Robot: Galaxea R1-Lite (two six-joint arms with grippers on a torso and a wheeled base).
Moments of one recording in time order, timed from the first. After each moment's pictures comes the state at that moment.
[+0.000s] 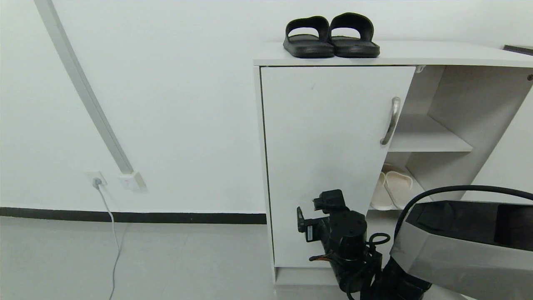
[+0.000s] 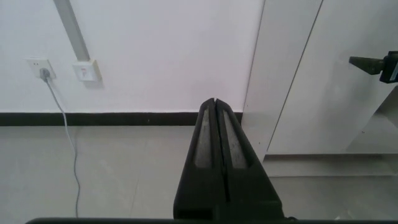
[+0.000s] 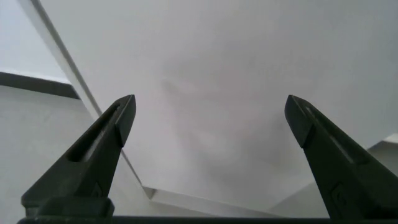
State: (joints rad) left arm 0.00 0.00 0.00 0.00 0.01 0.00; right arm 0.80 2.30 -0.80 -1.41 -0.65 0.06
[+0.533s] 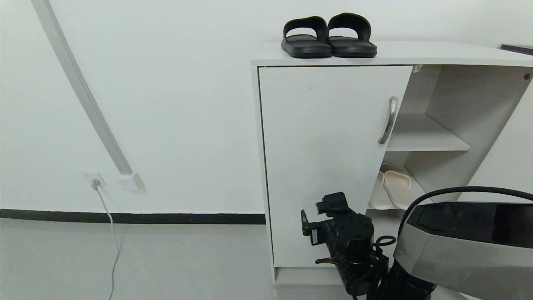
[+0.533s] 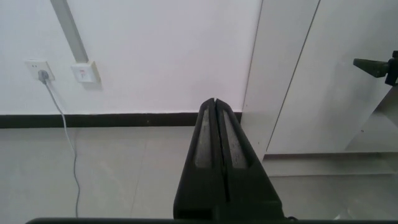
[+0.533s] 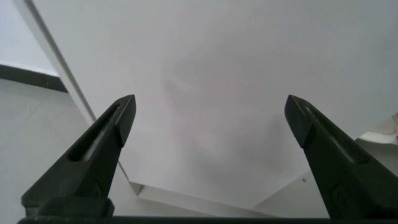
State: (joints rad) left arm 0.00 0.00 0.00 0.00 0.01 0.00; right arm 0.79 2.30 -0.75 -1.46 -0.63 0.00
